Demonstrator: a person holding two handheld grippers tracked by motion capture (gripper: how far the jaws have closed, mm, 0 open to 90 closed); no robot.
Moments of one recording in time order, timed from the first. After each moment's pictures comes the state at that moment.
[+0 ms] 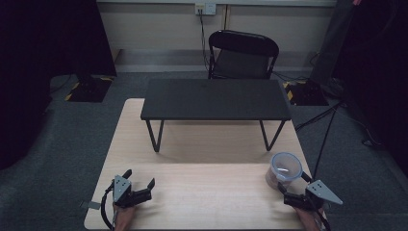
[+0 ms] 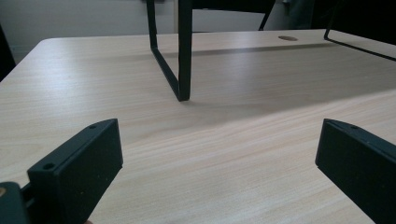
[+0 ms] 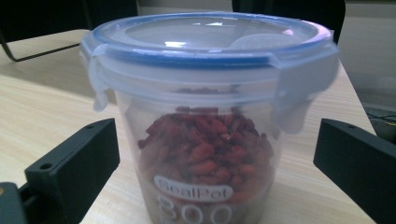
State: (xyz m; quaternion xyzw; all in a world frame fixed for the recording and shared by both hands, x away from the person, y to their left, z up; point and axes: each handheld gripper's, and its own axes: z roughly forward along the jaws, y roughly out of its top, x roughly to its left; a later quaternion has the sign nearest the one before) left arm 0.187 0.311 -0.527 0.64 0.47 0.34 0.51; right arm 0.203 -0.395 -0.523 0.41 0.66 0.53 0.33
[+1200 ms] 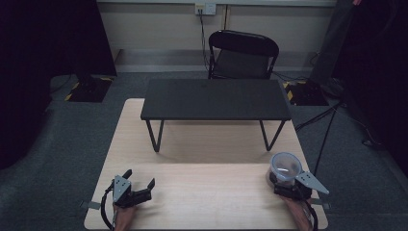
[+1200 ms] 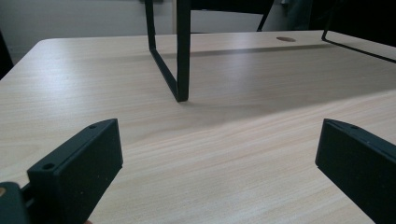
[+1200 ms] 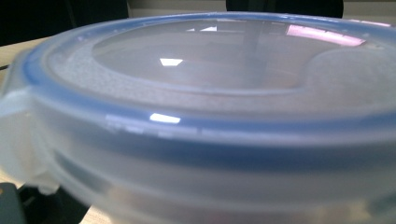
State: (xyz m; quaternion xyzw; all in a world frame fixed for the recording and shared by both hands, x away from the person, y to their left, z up) left arm 0.187 0.312 -0.527 0.64 0.47 0.34 0.51; right arm 0.230 -0.368 -0.527 0.43 0.65 0.53 0.34
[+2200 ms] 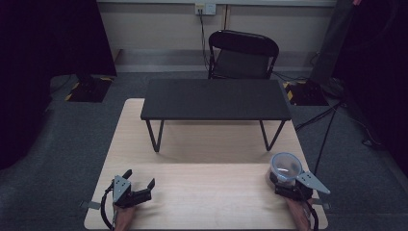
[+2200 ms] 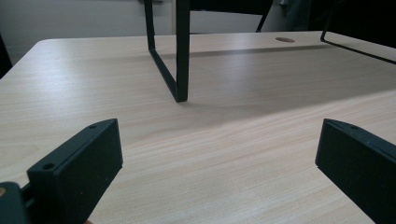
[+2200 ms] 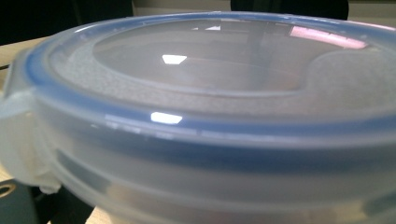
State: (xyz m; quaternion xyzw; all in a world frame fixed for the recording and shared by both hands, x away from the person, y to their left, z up) left arm 0.187 0.312 -0.527 0.64 0.47 0.34 0.51; right arm 0.229 -0.372 -0.521 0.42 0.66 0.53 0.34
